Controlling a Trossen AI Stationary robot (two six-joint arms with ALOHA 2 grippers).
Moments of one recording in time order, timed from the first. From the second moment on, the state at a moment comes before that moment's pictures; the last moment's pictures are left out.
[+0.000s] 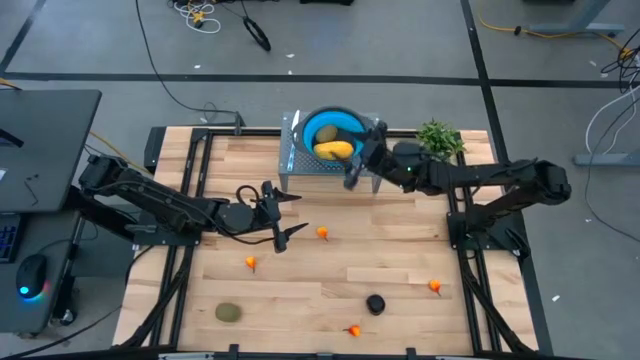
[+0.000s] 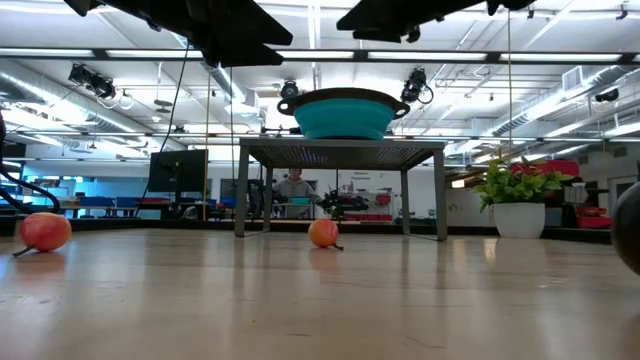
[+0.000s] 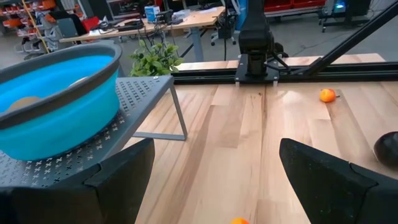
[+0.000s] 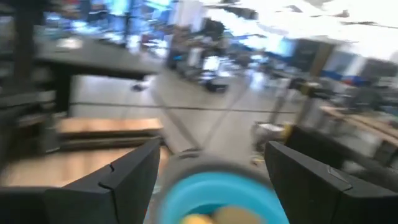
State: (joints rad) left arm -0.27 1.25 0.66 0.35 -0.59 0.00; right arm -0.10 1.35 0.99 0.33 0.40 -0.26
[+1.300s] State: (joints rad) left arm -0.27 1.25 0.66 0.32 -0.61 -0.01; right arm 0.14 1.74 0.97 0.16 0.21 0.09
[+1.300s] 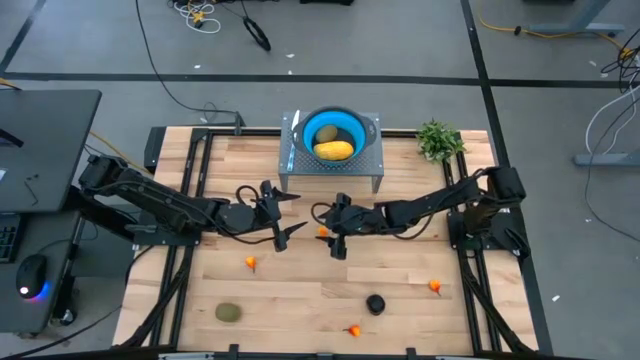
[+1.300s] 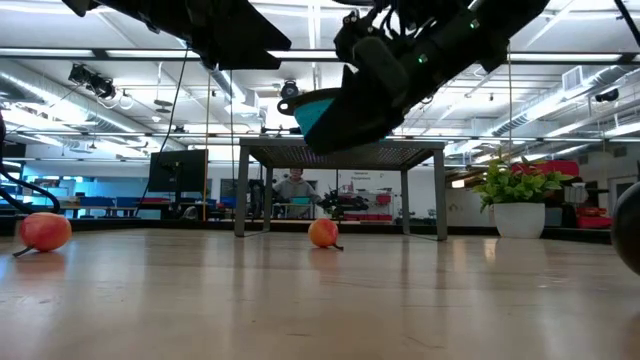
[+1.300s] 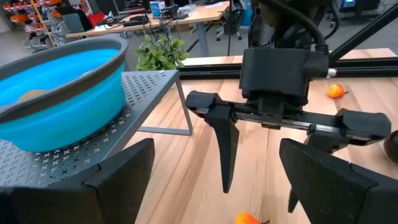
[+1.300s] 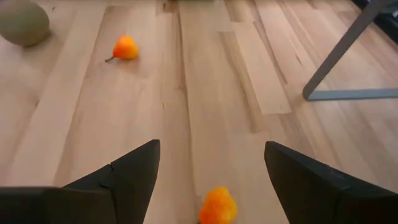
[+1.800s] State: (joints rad) left arm -0.27 1.25 0.66 0.32 -0.61 -0.02; right arm 0.13 1.85 0.97 0.17 0.31 0.10
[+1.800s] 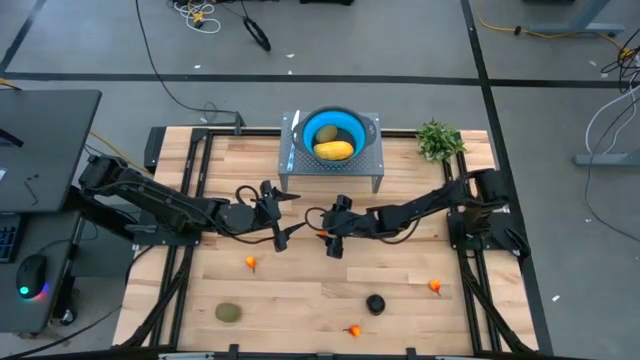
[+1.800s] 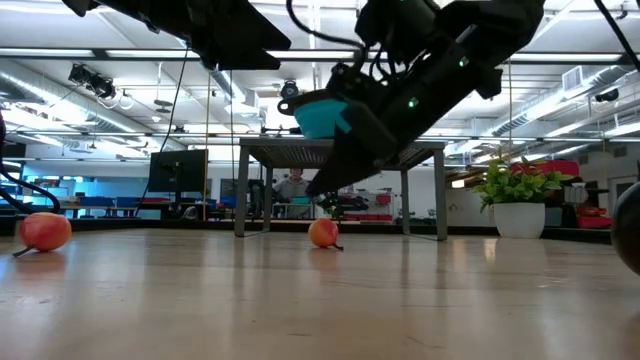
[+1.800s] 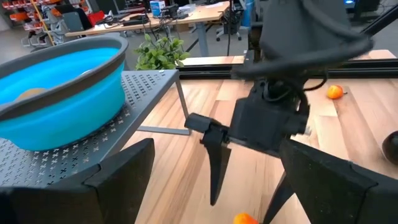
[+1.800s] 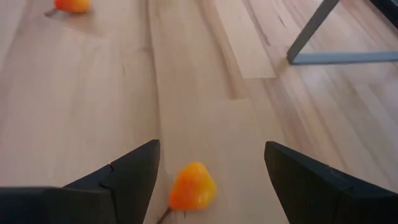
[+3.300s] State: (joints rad) left arm -0.27 1.25 0.66 0.29 -0.61 -0.03; right arm 0.13 1.95 0.97 0.18 0.31 0.20
